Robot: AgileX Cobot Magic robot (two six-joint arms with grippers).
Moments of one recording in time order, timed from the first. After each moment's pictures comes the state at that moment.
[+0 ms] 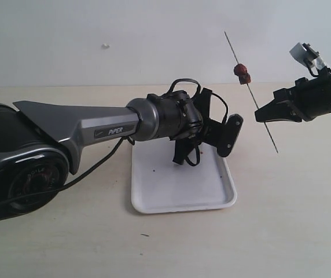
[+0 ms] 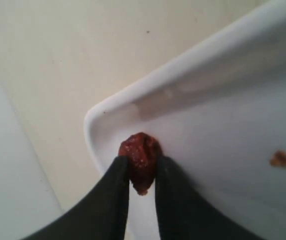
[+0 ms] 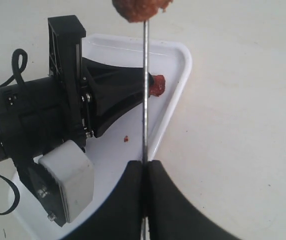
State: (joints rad) left arm -0.79 2.58 -2.03 0.65 0.45 0.83; right arm -0.30 2.04 -1.26 1.17 0.97 -1.25
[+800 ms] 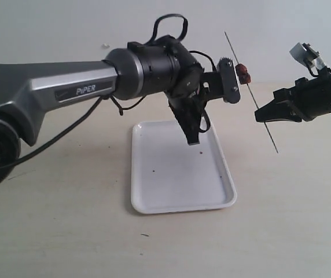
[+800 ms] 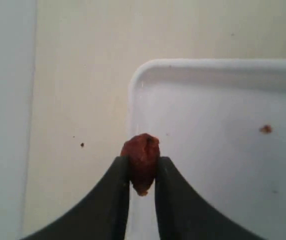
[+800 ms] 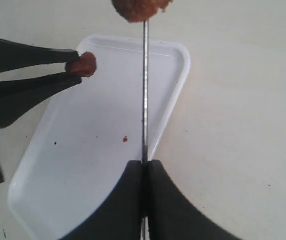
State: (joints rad) left arm -0.79 2.38 -2.03 0.40 0.70 0.53; right arm -0.30 2.04 -1.26 1.17 0.97 -1.25
